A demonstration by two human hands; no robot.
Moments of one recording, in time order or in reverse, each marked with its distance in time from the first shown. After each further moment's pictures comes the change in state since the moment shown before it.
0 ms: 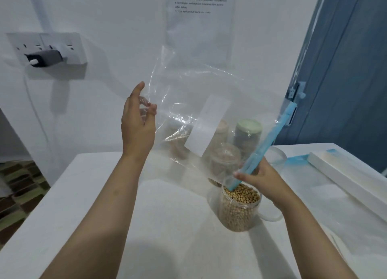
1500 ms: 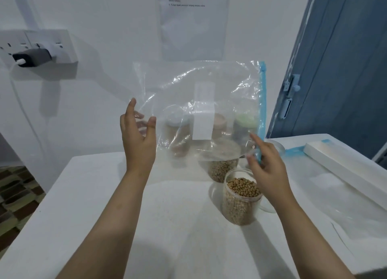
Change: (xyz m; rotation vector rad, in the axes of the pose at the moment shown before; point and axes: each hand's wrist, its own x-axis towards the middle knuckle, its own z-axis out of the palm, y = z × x) left_hand -0.029 -0.017 -0.002 -0.065 0.046 -0.097; right_hand -0.017 -0.011 0.024 0.025 0.415 -0.406
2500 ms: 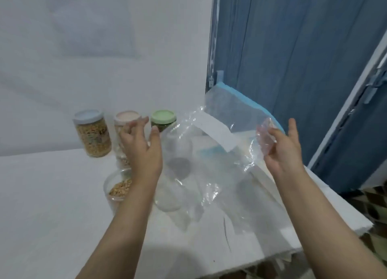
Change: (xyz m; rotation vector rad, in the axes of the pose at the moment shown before) left_hand -0.148 0.092 0.243 0.108 -0.035 -0.200; right_hand 0.069 0.086 -0.264 0.943 0.415 0.524
